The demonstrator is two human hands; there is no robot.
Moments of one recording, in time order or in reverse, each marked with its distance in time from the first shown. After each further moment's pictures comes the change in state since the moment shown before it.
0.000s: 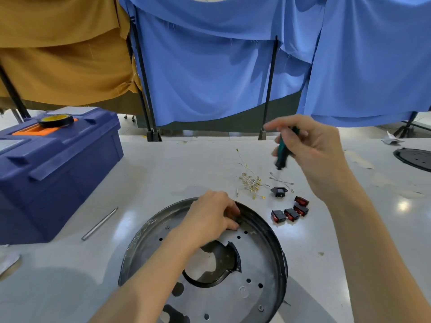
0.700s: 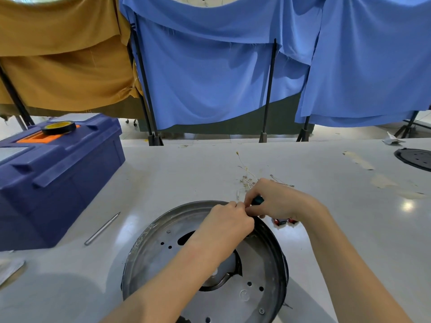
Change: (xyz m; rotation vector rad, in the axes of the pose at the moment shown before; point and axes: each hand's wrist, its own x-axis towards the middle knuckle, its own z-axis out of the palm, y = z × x) left_hand -0.005 0.031 0.013 0.807 -0.083 0.294; right_hand -0.010 0.044 0.033 -0.632 -0.802 0.422
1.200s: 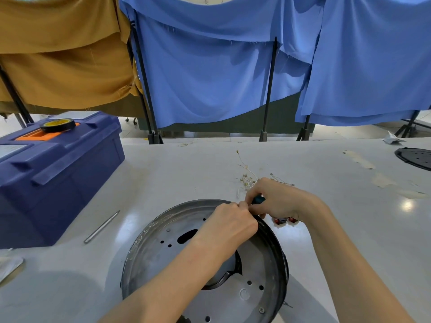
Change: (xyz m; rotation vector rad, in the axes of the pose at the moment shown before) left_hand 0.001 0.005 -0.001 0.063 0.012 0.074; right_hand 0.002 0.004 0.001 0.071 -0.016 0.008
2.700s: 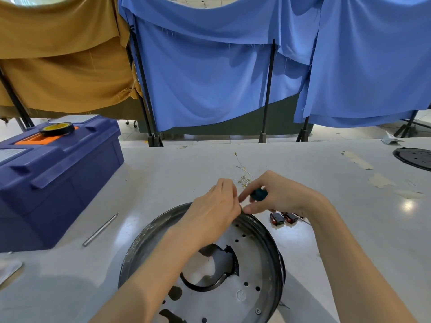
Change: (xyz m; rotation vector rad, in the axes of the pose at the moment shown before) left_hand -0.010 -0.029 -0.004 -0.619 0.260 -0.294; right_hand -0.008 0.004 -0.011 0.144 0.083 -0.102
